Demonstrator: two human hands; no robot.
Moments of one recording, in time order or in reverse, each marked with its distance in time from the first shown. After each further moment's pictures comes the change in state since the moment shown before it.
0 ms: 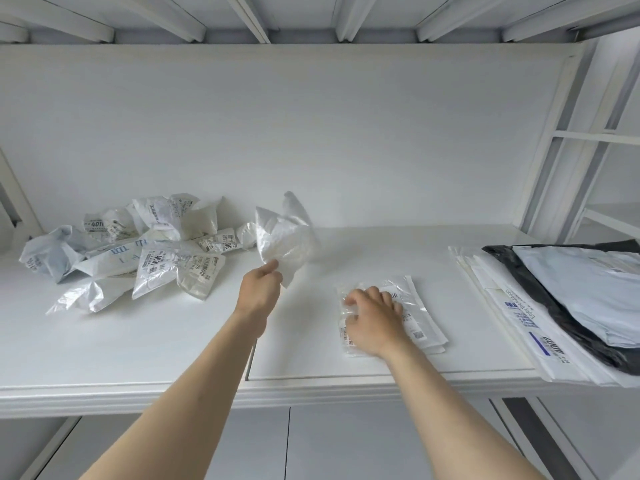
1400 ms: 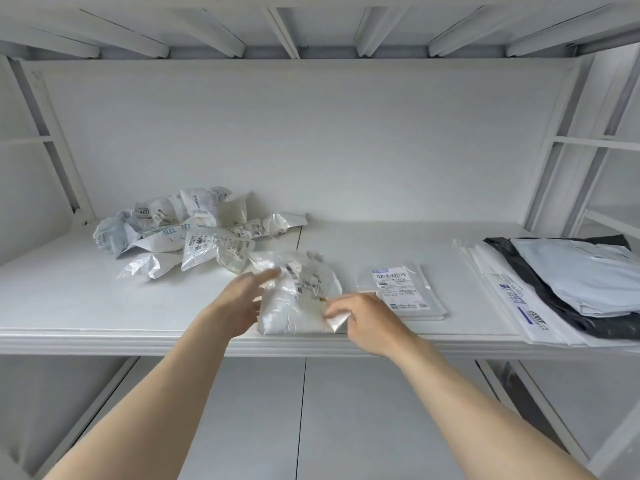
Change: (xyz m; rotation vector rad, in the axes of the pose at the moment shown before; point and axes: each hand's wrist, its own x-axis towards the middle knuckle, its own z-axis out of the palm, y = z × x) left_hand -0.073 0.000 -0.088 -0.122 -0.182 -0.242; right_hand -0.090 -0.040 -0.021 0.188 -0.034 -0.451
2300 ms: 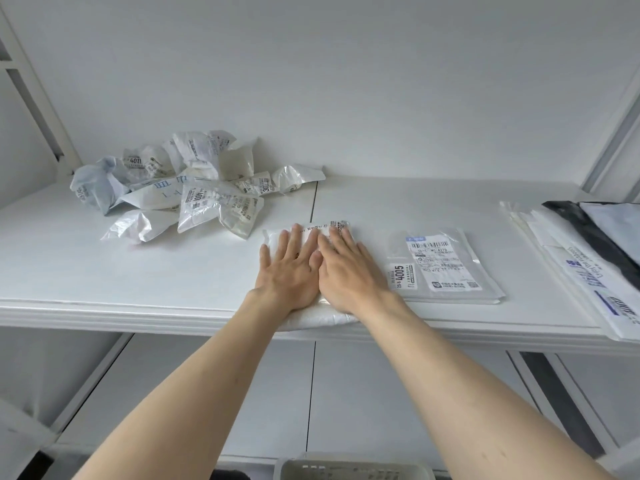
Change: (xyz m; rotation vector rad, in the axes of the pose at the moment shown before) left_hand 0.066 -0.042 0.032 1.455 0.088 0.354; right_hand 0.092 -0.004 0.068 -0.300 -0.106 0.169
